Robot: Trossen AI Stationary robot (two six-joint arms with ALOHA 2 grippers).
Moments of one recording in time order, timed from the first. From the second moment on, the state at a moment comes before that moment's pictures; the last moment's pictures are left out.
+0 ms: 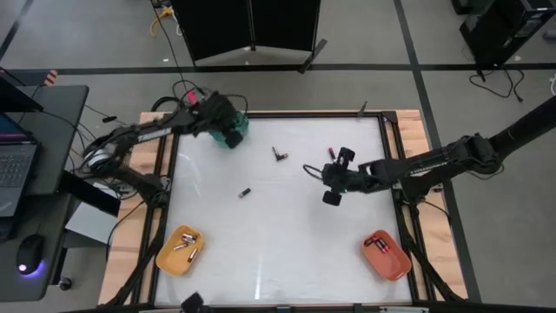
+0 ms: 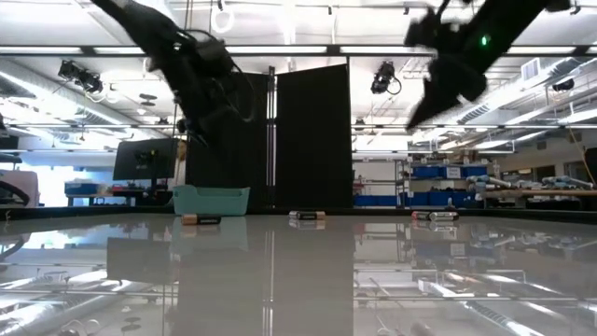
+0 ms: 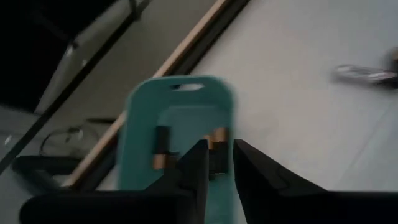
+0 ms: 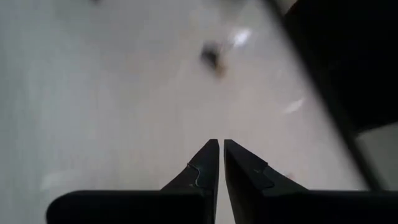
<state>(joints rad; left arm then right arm) 0.68 1.42 0.99 -0.45 -0.15 0.10 0.12 1.27 0.81 -0.53 0.57 0.21</state>
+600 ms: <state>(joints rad) 0.32 1.04 0.63 -0.06 -0.15 -0.06 -0.41 1.29 0.81 -0.75 0.10 -0.31</state>
